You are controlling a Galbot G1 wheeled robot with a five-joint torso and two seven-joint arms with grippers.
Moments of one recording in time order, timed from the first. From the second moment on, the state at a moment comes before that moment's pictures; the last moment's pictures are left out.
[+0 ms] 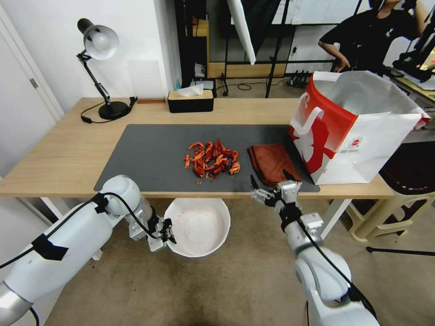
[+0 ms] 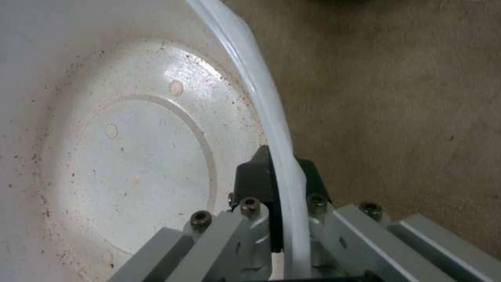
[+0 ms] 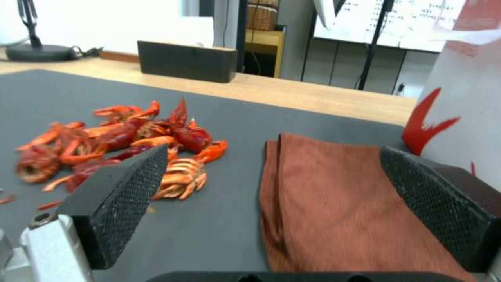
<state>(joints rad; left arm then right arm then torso) 0.68 -0.81 0.09 -1.65 0.53 -0.70 1.36 -1.30 1.37 0.37 2.05 0.06 -0.25 0.00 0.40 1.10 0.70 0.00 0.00</state>
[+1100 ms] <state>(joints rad) 0.68 -0.79 0.09 -1.63 0.49 -0.70 1.34 -1.00 1.30 0.33 1.89 0.37 -0.68 0.34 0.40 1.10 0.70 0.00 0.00</state>
